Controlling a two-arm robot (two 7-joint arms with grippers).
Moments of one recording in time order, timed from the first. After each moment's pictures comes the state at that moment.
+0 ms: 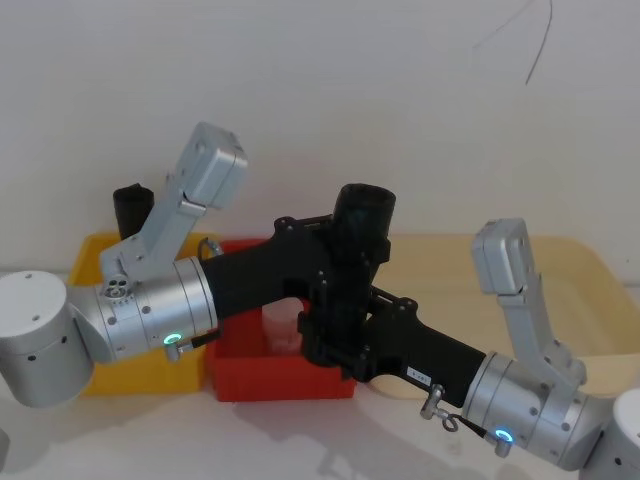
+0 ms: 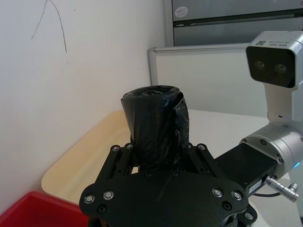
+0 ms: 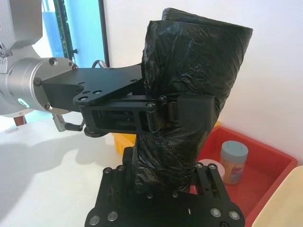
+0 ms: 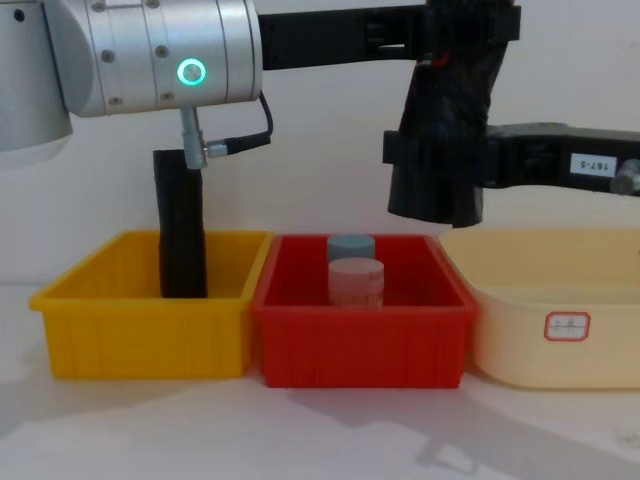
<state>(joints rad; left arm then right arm) -0.66 0.33 0.58 -1.50 -0.58 0.14 -0.72 0.29 0.49 -0.43 -1.74 0.55 0.18 0.46</state>
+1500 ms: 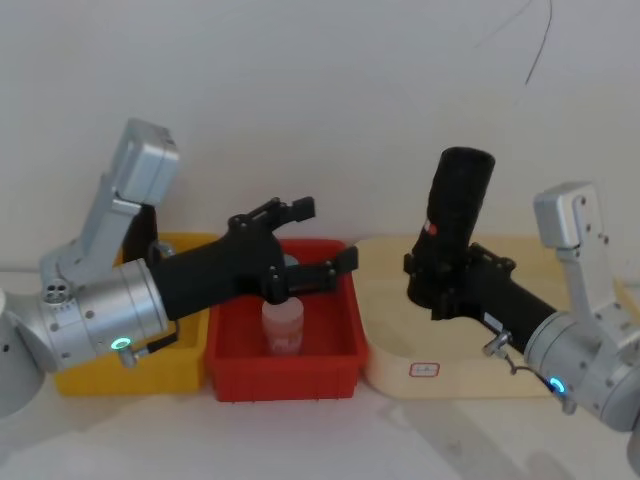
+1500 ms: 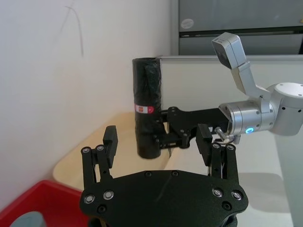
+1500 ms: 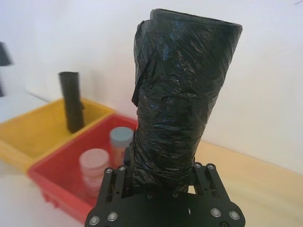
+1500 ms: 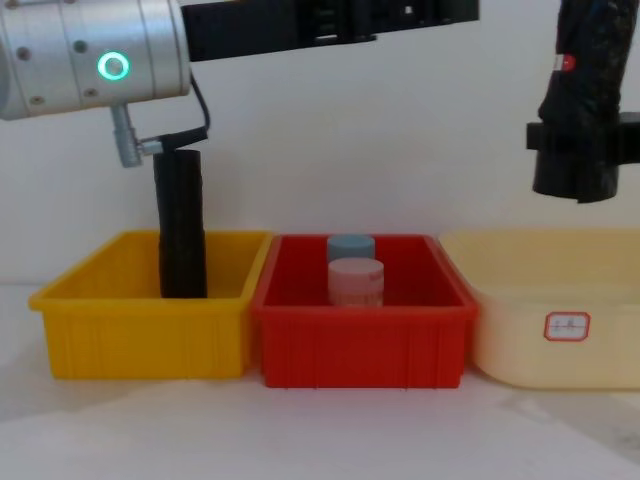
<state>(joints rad) -0.61 0.40 0.52 -1.55 -0.67 0.13 -0.73 0.29 0.50 -0.32 -1.72 0.44 0.26 0.19</state>
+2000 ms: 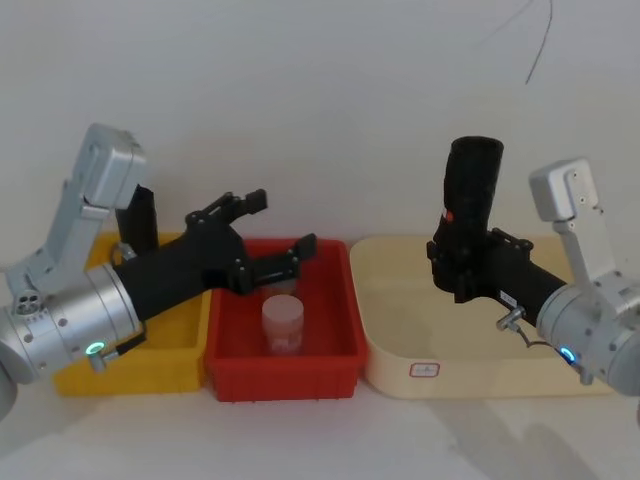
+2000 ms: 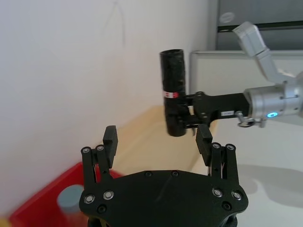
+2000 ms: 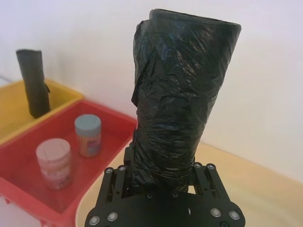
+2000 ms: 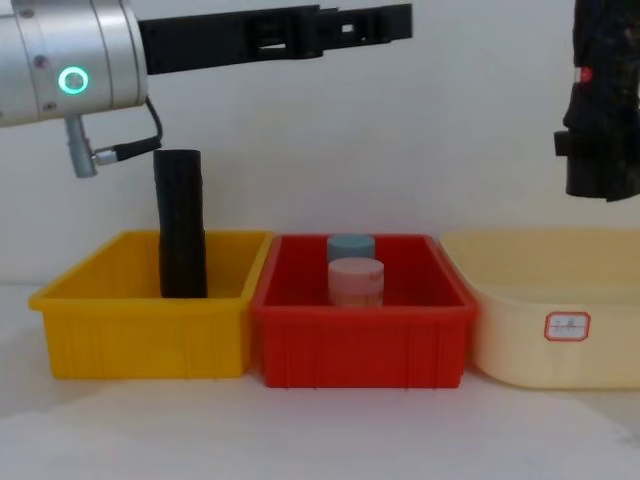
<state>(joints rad) -0.55 0.44 0.49 -1.59 -0.64 0.11 -0.60 0.39 0.51 -0.33 -1.63 0.38 0.34 0.18</state>
